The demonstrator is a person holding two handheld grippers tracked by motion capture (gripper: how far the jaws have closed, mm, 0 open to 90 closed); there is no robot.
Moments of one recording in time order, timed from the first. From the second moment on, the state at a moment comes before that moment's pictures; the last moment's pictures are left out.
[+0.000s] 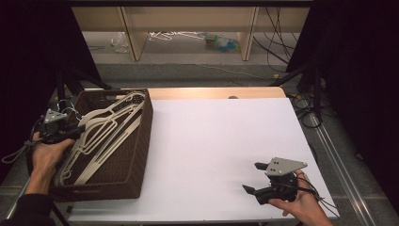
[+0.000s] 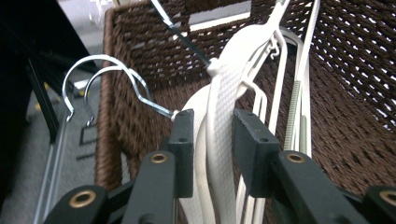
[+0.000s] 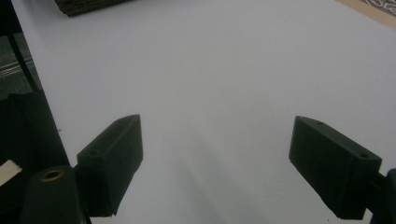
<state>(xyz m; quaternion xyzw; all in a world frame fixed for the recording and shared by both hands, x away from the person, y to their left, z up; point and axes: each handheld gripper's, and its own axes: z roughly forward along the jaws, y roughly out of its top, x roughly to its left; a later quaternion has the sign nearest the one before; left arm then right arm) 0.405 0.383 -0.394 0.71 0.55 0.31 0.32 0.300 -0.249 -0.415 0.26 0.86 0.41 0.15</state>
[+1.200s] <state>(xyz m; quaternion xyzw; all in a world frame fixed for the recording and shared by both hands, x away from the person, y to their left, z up) 0.410 0.393 -0.405 0.72 0.60 0.18 0.30 0.302 -0.251 -0.416 0.26 0.86 0.40 0.15</state>
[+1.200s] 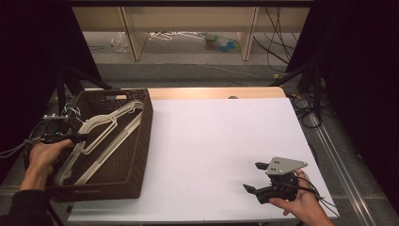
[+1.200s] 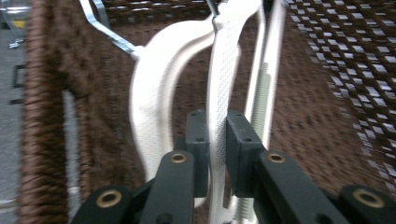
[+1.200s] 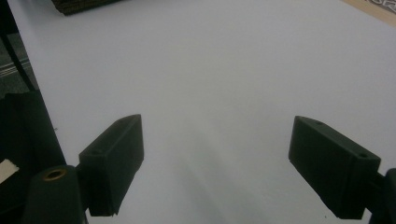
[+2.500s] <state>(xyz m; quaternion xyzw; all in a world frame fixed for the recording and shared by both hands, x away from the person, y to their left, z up) 0.342 0.286 -0.354 0.71 0.47 0.26 0.46 0.305 -0.250 -0.421 0.27 0.85 0.42 0.15</state>
